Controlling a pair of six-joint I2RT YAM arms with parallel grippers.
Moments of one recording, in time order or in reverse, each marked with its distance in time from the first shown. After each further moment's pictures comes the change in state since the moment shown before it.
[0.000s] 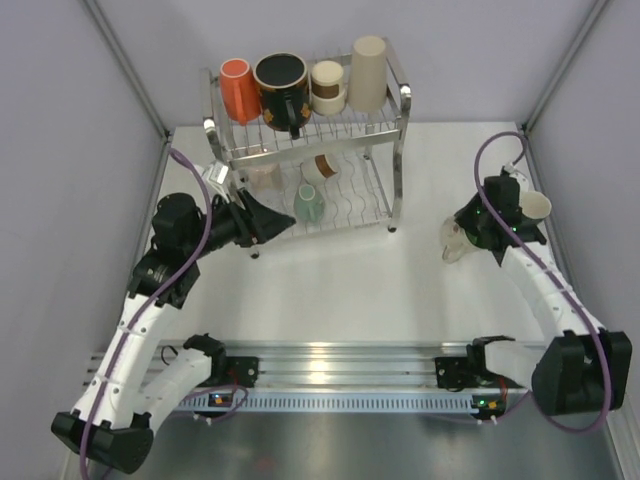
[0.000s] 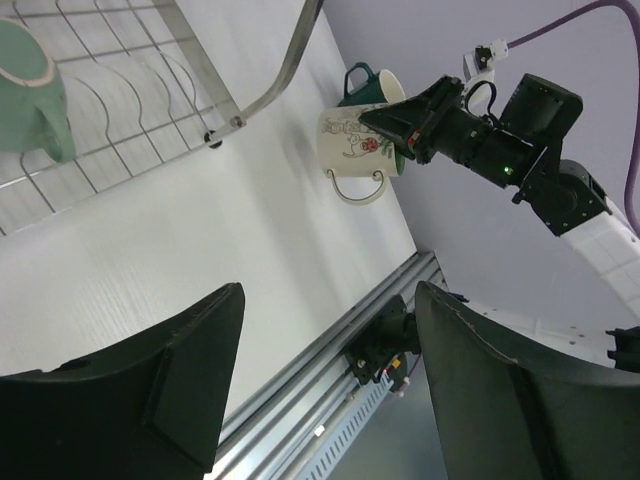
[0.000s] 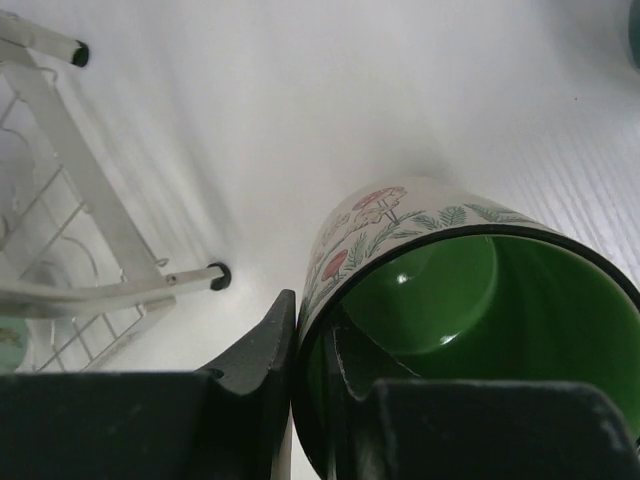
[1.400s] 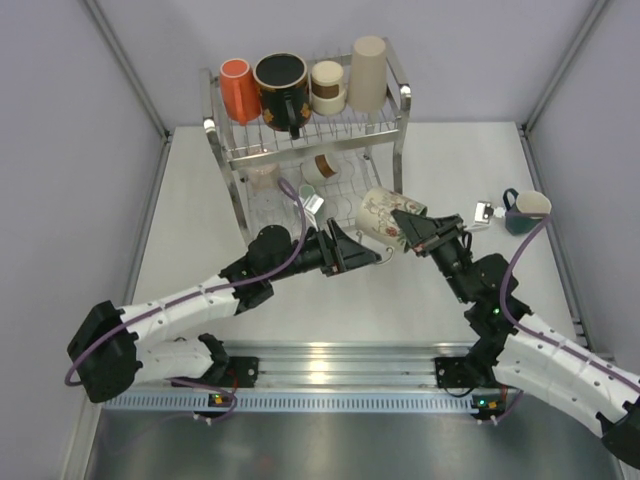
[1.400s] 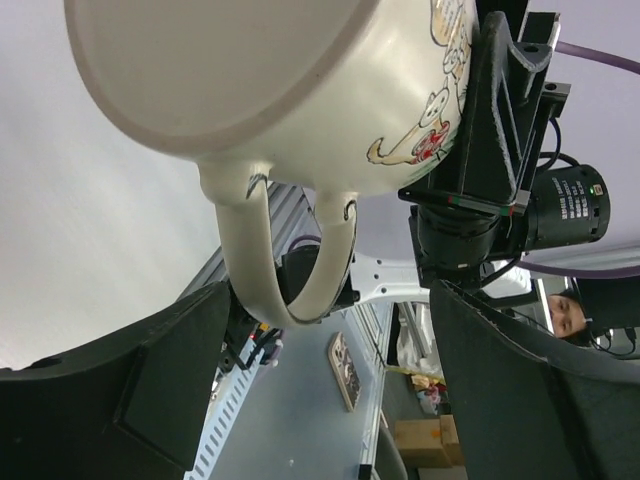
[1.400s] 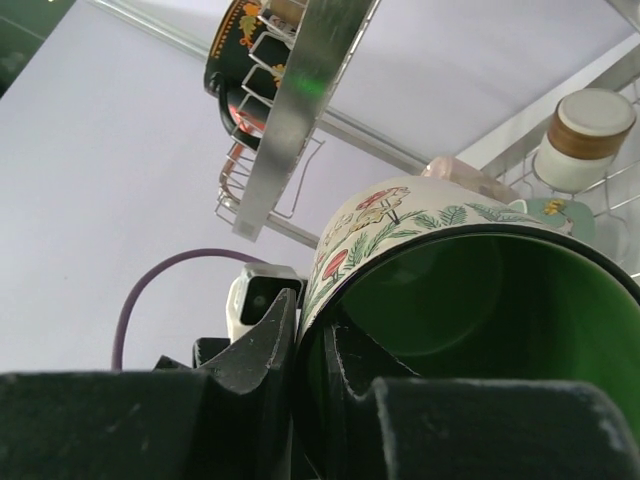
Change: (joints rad) left arm -0.601 0.339 -0.288 0.792 -0.219 -0.422; right arm 0.681 -0.531 -0.437 0.863 0.122 0.462
